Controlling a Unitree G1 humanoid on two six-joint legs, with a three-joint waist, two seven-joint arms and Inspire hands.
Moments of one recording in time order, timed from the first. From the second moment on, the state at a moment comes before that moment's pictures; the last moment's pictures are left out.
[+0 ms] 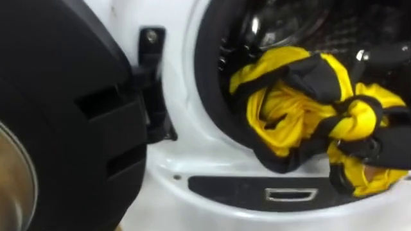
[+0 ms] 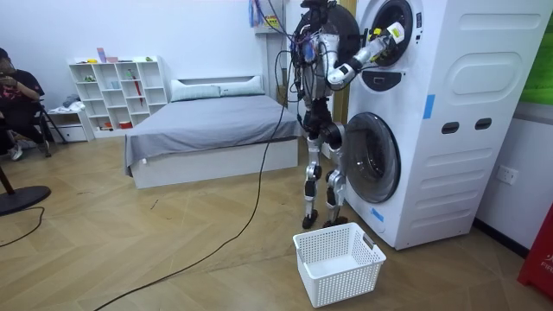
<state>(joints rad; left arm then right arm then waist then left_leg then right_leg) 0.24 0.30 0.33 0.76 0.65 0.19 -0.21 0.19 -0.65 -0.51 -0.64 0.48 0.13 0.53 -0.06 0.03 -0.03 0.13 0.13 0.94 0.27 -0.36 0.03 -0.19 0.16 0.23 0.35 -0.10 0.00</state>
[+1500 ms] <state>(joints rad) 0.31 0.35 0.35 0.88 0.60 0.04 -0.07 0.31 -0.65 -0.63 -0.36 0.21 0.09 0.33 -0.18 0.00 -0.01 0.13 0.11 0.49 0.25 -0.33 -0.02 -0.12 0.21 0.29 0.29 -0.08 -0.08</state>
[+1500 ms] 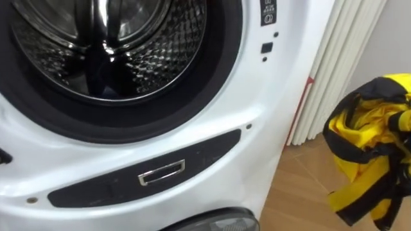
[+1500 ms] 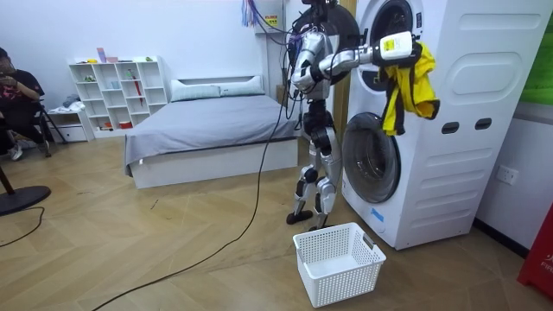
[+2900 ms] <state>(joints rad) 0.18 0.37 -0.13 0.93 0.27 0.04 0.03 -0.02 -0.42 0.08 0.85 0.10 0.02 -0.04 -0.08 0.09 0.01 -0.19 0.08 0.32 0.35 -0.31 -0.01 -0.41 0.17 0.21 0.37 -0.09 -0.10</state>
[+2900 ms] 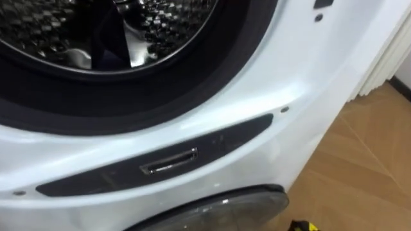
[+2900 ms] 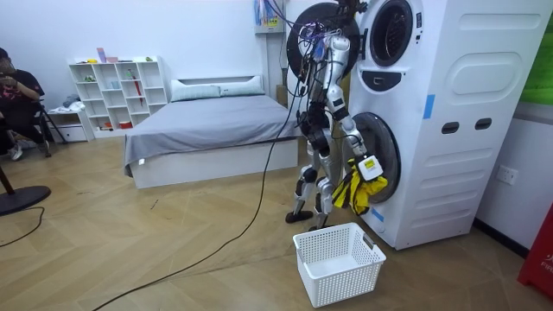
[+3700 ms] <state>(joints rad) 0.07 0.30 -0.21 1.12 0.23 -0.01 0.32 -0.05 -0.39 0.04 1.01 0.12 -0.07 -0.27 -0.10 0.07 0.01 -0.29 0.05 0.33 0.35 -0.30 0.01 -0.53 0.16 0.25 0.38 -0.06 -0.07</state>
